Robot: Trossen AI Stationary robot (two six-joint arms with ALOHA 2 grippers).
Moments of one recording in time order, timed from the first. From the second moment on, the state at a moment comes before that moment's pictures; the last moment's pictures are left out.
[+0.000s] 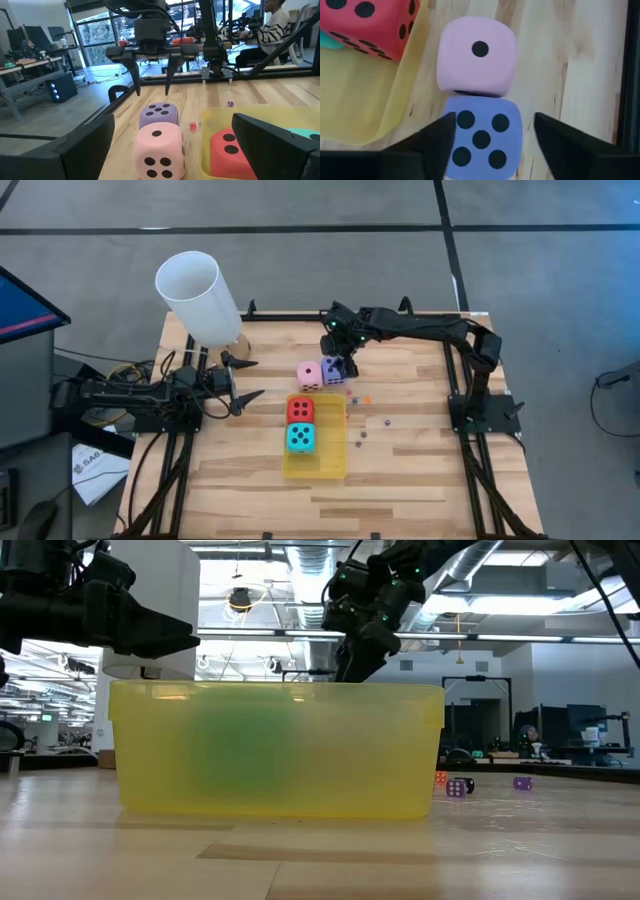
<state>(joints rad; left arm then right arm) 0.12 0.45 0.01 0.47 -0.16 0.15 -0.36 1.89 1.55 -0.72 -0.18 -0.58</state>
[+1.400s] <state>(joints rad) 0.12 0.45 0.01 0.47 -0.16 0.15 -0.37 1.89 1.55 -0.71 -0.18 -0.58</state>
